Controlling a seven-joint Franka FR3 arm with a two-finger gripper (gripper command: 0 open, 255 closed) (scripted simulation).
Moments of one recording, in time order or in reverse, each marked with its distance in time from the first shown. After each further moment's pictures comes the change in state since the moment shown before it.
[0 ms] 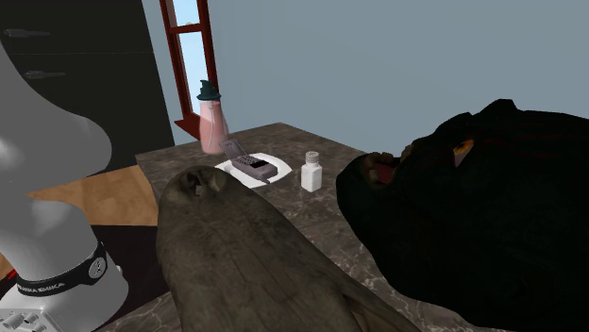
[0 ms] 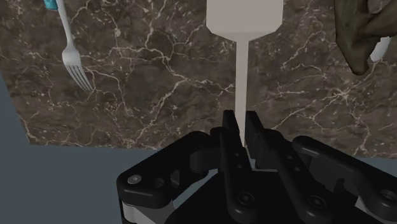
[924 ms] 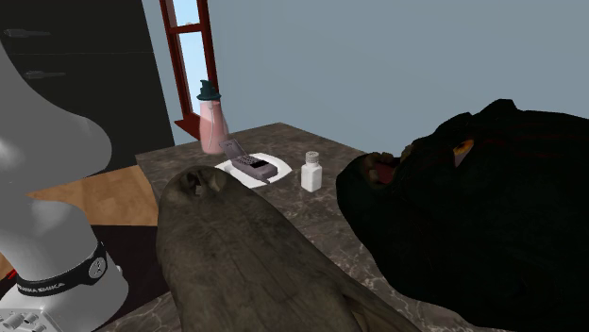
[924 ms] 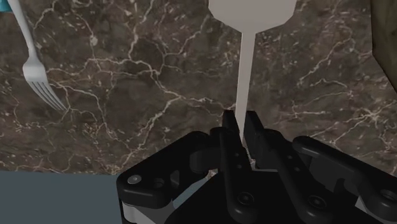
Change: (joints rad) arm 0.003 0.015 0.002 -0.167 0.003 0.183 -0.001
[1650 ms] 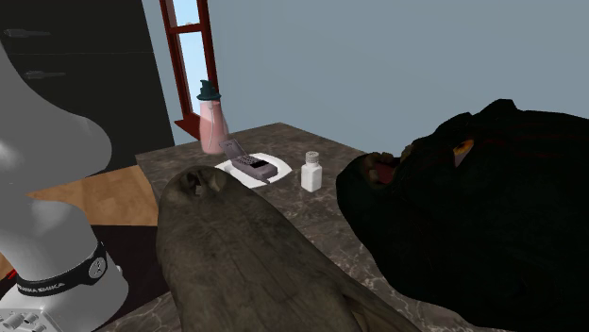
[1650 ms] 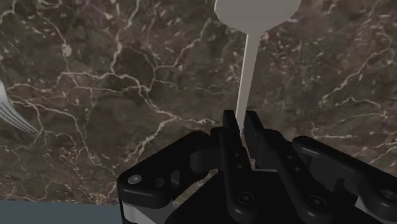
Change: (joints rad) arm -0.002 0.043 0.001 -0.090 0.006 0.132 -0.006
